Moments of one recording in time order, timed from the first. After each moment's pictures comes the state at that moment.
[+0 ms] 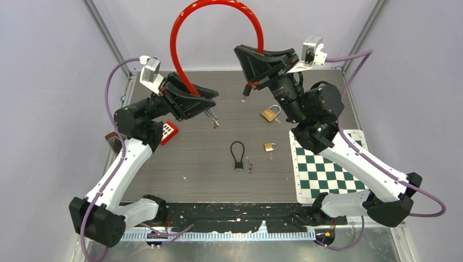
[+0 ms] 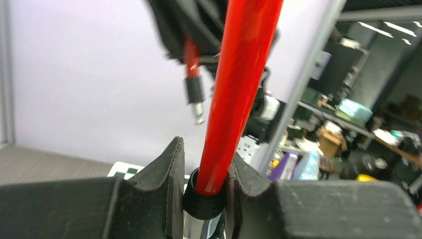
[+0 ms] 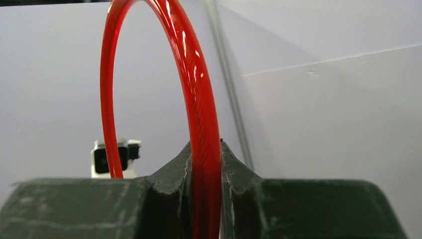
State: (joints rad) left arm -0.34 1.16 1.08 1.13 0.99 -1.23; right arm 0.91 1.25 1.45 0.50 0.07 0.25
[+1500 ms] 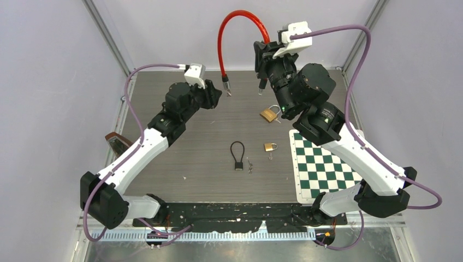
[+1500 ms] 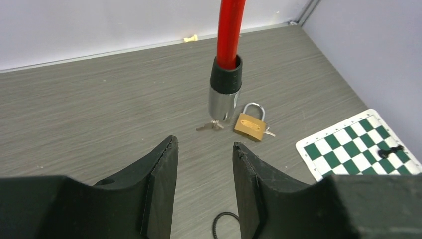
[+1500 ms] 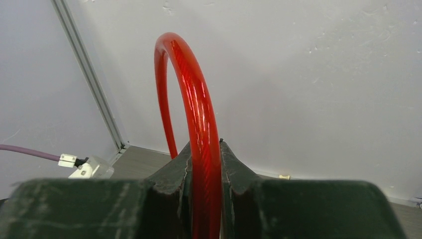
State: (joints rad) left arm -0.53 1.27 1.11 0.02 -0.01 -0.25; right arm 0.97 1.35 1.79 -0.07 0.65 -0.13
